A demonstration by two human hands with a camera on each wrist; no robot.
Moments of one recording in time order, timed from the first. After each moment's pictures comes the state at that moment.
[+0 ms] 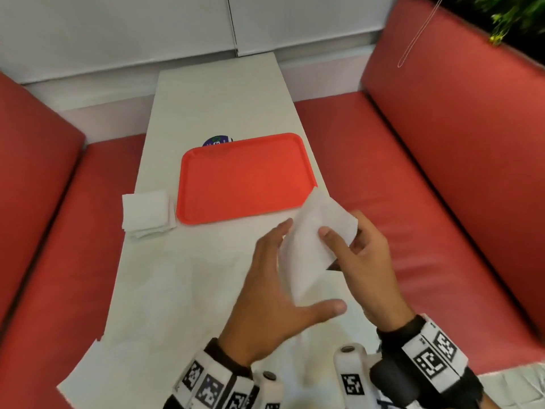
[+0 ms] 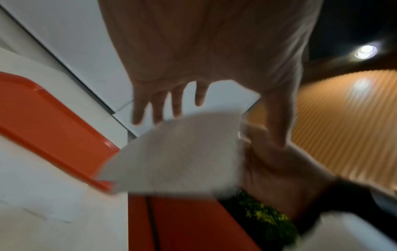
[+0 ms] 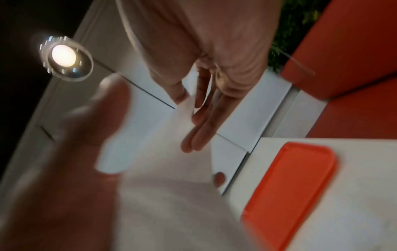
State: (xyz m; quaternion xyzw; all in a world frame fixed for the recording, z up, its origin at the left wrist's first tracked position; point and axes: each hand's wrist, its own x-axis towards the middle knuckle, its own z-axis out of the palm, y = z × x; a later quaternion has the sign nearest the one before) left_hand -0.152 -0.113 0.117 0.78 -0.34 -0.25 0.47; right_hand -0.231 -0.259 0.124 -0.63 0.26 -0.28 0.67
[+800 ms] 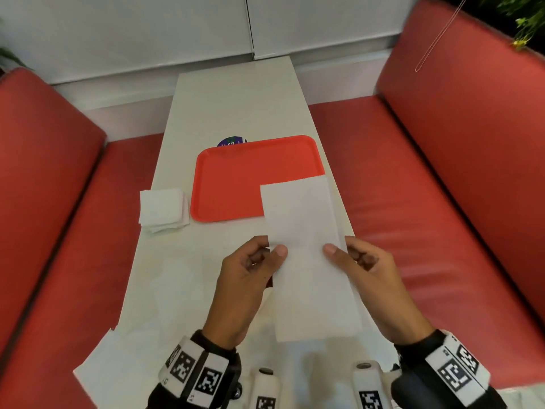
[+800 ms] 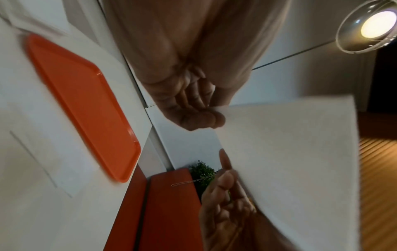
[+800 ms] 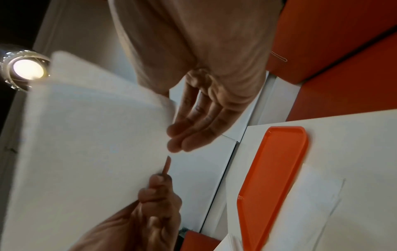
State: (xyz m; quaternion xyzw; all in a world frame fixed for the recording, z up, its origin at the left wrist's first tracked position) left_hand -0.132 -0.099 0.123 0.65 -0.15 -0.28 0.69; right_hand -0.245 -0.255 0.117 -0.57 0.25 -0.17 0.76
